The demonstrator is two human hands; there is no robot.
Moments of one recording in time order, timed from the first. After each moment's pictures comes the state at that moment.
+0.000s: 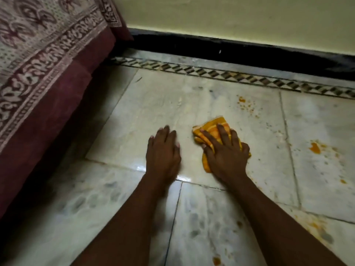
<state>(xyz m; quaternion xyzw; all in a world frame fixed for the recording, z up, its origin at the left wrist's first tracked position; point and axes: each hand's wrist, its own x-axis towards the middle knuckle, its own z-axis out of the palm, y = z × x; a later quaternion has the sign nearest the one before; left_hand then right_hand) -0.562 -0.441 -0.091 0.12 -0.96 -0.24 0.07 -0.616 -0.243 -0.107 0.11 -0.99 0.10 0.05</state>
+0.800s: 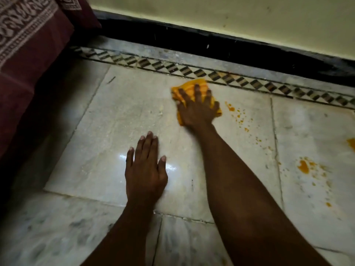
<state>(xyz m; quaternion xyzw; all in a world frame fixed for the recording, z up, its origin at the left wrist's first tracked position) -0.594 -0.436 -0.107 0.16 -0.97 -0.15 0.08 -0.817 -0.326 -0.091 0.07 -0.99 0.12 -0.06</state>
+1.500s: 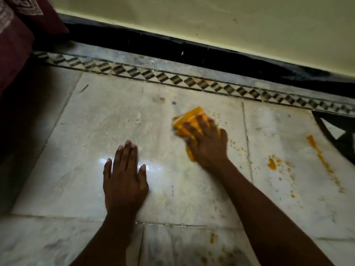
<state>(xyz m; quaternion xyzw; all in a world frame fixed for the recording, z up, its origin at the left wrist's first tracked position) -0.593 -0.436 -0.102 0.15 -0.97 -0.16 0.09 -0.743 -0.198 -0.096 0.14 -0.99 0.07 0.00</state>
